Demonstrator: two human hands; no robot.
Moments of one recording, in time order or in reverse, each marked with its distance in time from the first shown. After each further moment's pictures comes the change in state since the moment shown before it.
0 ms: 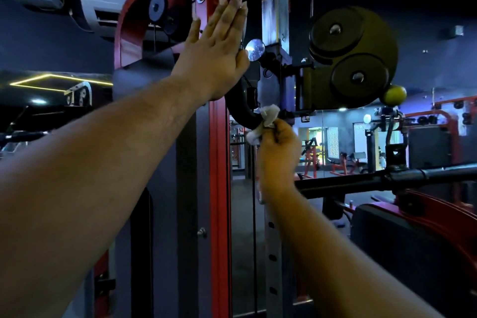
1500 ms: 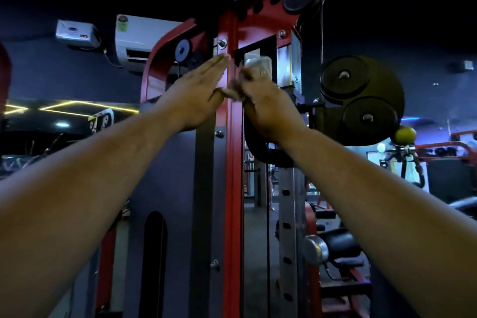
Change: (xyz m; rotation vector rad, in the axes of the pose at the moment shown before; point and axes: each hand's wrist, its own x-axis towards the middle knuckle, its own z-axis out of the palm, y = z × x) left_hand -0.025 -0.053 -0.051 -0.231 -0.093 -0.040; right_hand 0.098 -0.100 0.052 -0.844 -0.540 -1.190
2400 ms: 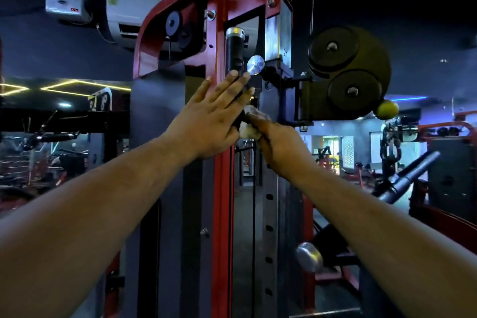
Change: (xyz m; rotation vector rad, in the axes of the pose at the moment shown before) left_hand -0.049 0.055 0.066 0.386 -0.121 0.202; right_hand -0.124 -0.012 -0.007 0.265 -0.218 0.354
